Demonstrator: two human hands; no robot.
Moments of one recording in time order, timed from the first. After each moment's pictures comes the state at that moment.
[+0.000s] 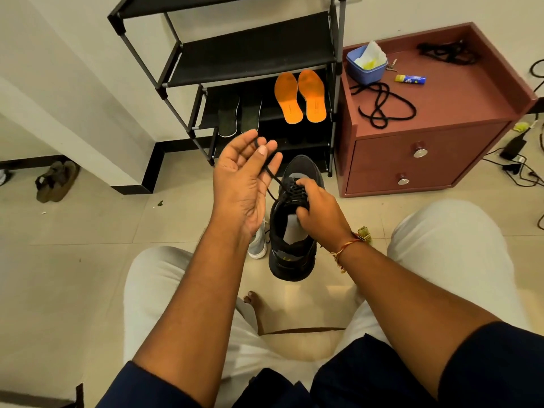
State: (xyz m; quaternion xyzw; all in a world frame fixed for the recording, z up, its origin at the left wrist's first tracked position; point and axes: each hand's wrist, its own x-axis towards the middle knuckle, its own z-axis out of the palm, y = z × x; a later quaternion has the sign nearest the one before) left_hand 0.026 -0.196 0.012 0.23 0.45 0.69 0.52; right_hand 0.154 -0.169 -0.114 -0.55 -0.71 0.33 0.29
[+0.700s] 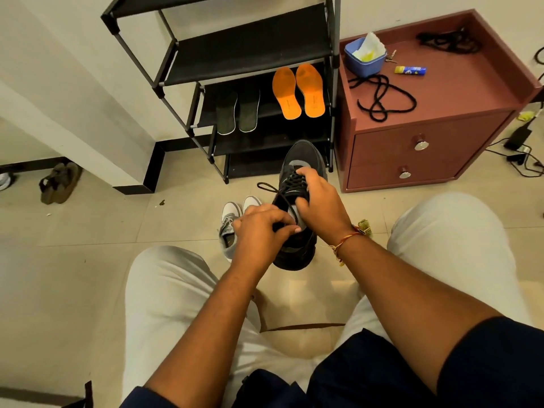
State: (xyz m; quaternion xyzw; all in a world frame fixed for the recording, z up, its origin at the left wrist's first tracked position) left_hand 0.022 -0.238 -0.069 0.64 0.72 0.19 0.21; right_hand 0.155 -0.164 -0.108 -0.55 -0.71 0.31 0.33
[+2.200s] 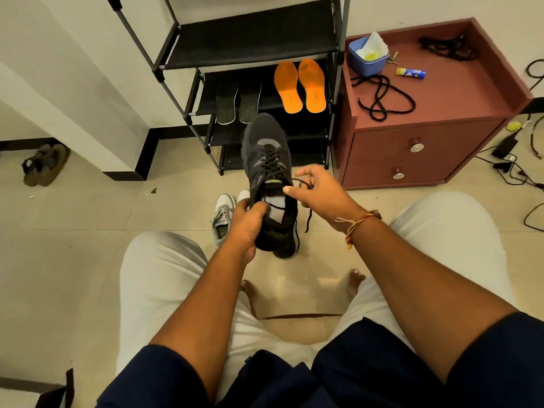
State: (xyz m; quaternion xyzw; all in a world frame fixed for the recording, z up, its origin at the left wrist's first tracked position) left_hand 0.003 -0.222 -0.098 0.18 0.71 0.43 0.53; right_hand 0.159 -0.158 -0.091 -0.52 -0.57 0.56 0.30
